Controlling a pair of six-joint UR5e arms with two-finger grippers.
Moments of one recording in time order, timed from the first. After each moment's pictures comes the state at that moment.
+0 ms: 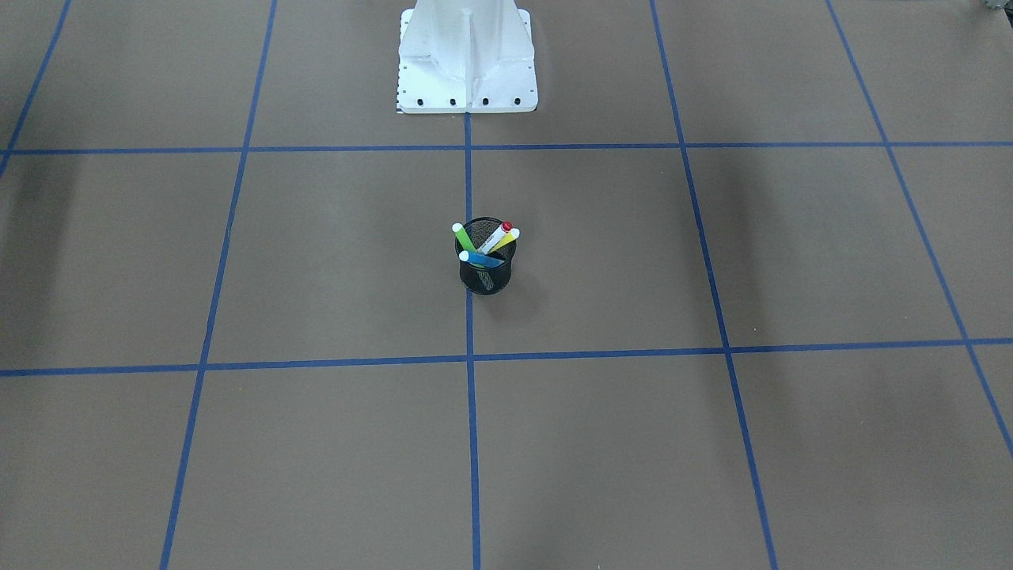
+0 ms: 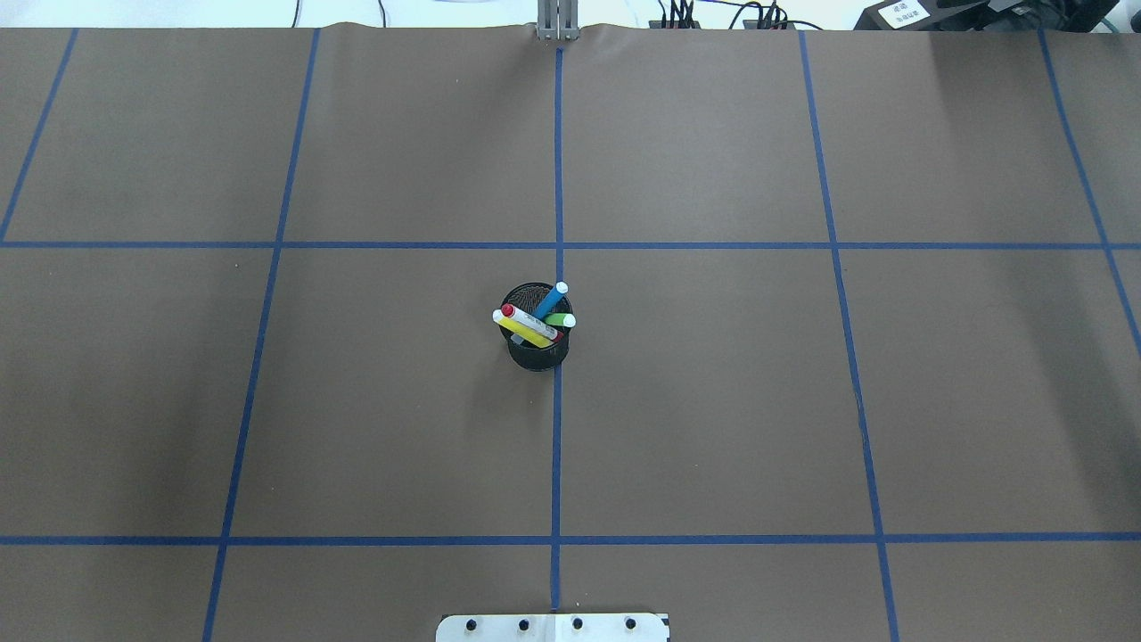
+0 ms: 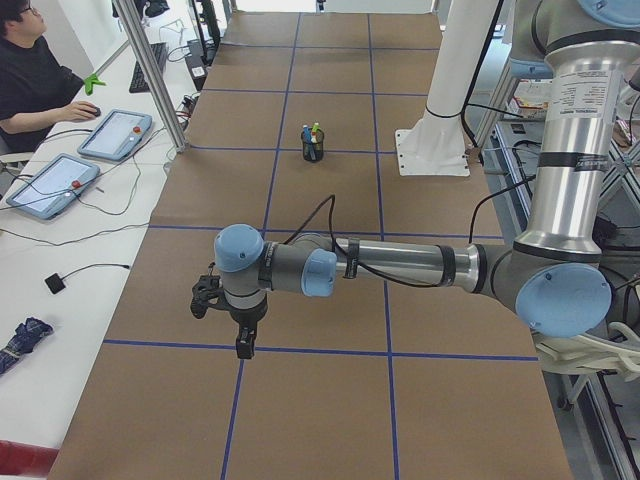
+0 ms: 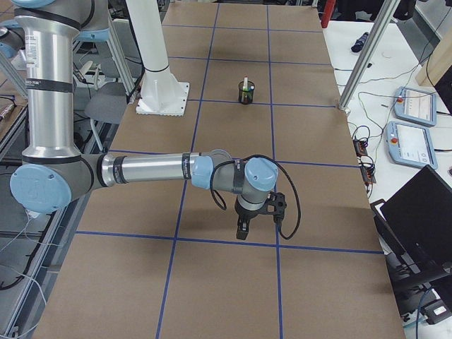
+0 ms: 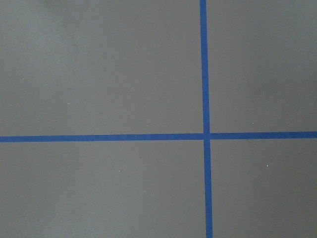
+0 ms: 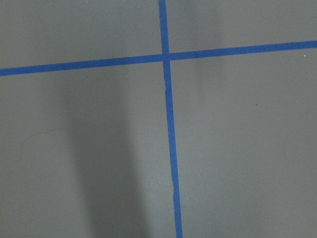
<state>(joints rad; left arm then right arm) -1.56 -1.64 -1.55 -1.64 -2.26 -0.07 1.55 -1.62 1.72 -1.78 2.36 0.03</state>
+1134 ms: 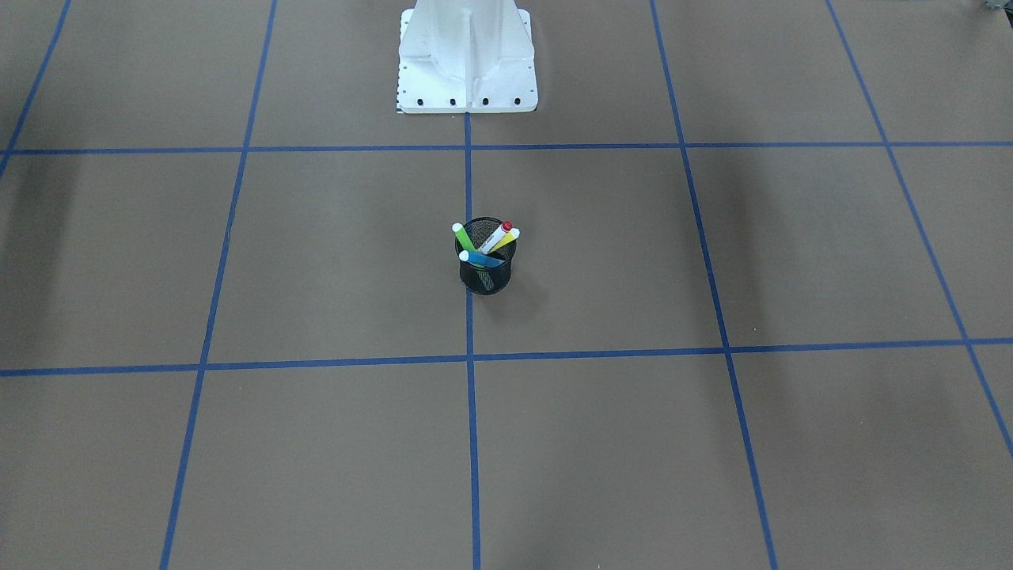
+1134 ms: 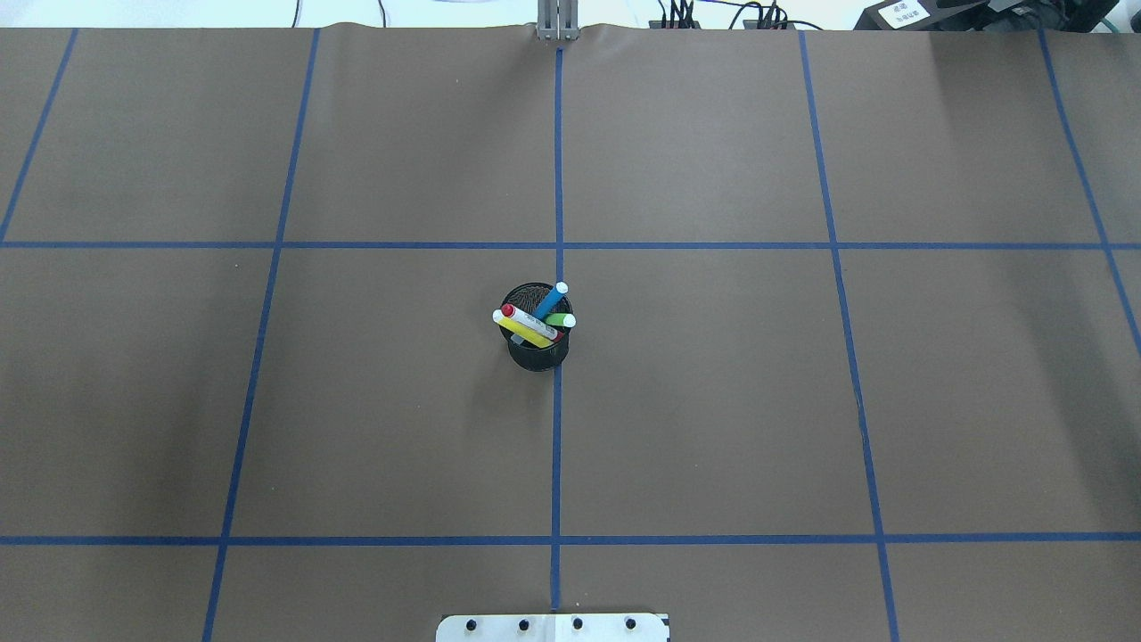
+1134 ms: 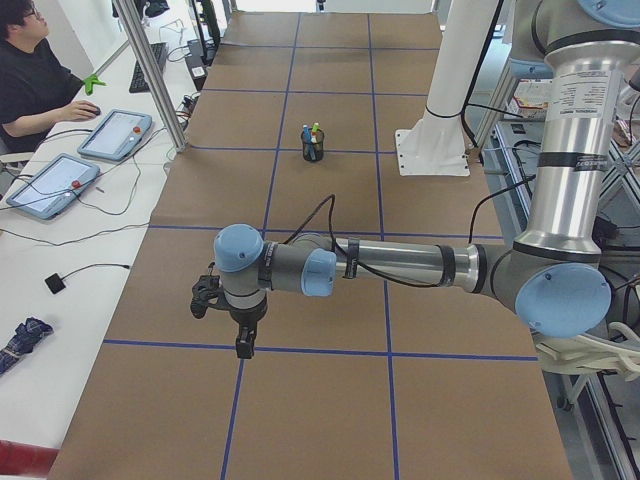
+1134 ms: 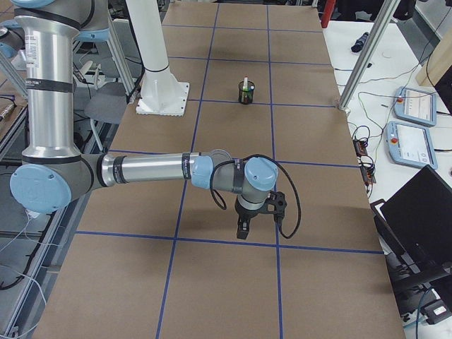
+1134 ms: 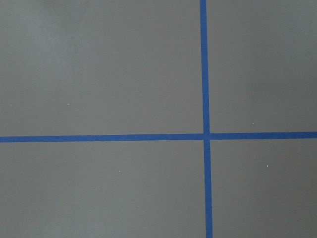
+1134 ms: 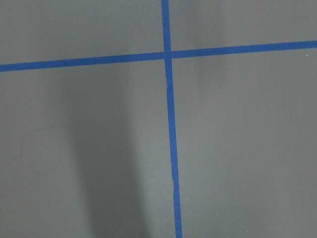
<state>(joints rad) -1.56 -1.64 -1.55 -1.64 -2.26 -0.07 1.55 -1.62 1.72 -1.78 2.37 0.02</state>
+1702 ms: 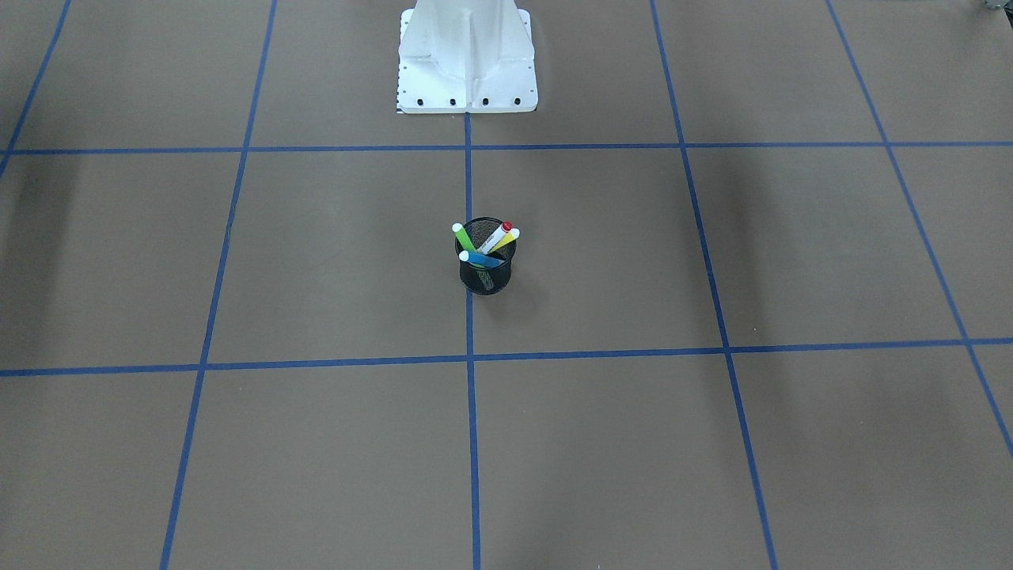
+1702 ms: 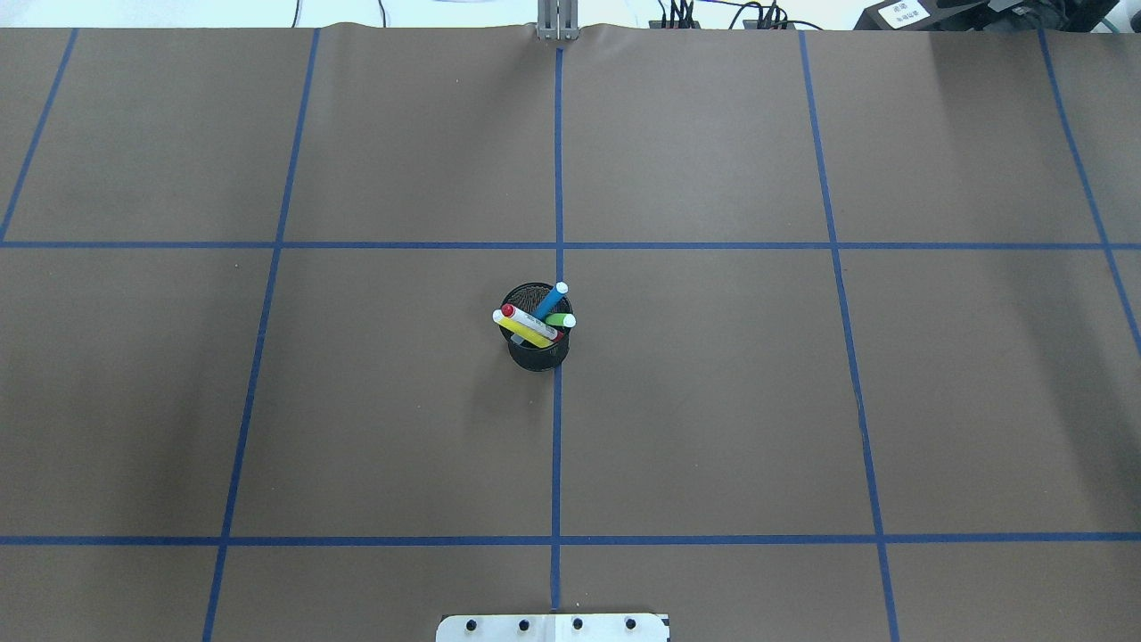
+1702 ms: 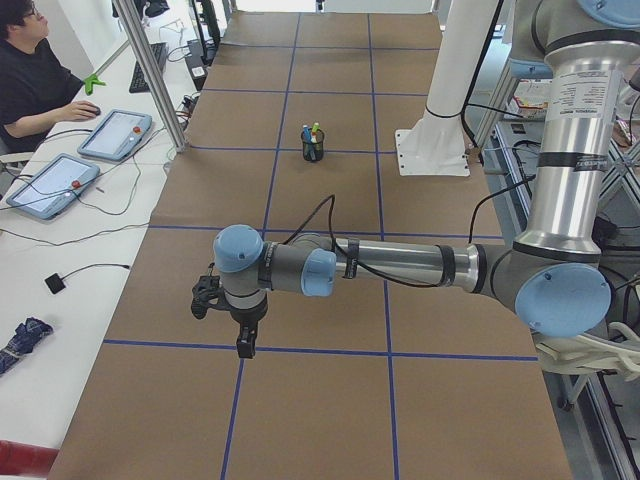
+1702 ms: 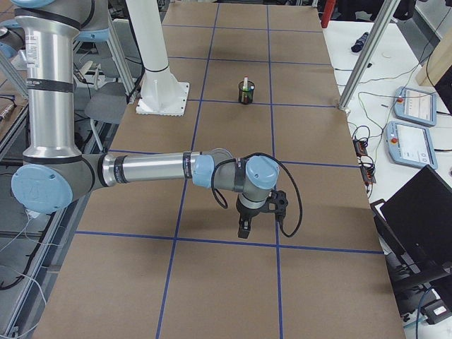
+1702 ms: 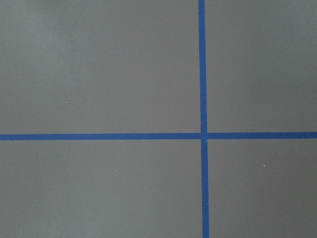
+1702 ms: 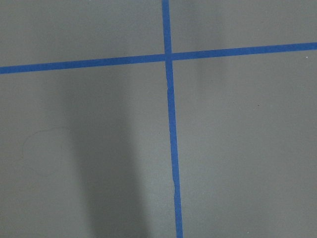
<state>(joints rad) -1.55 -1.64 -1.55 -1.63 -2.27 -0.08 1.55 -1.61 1.73 -1.78 2.36 0.03</state>
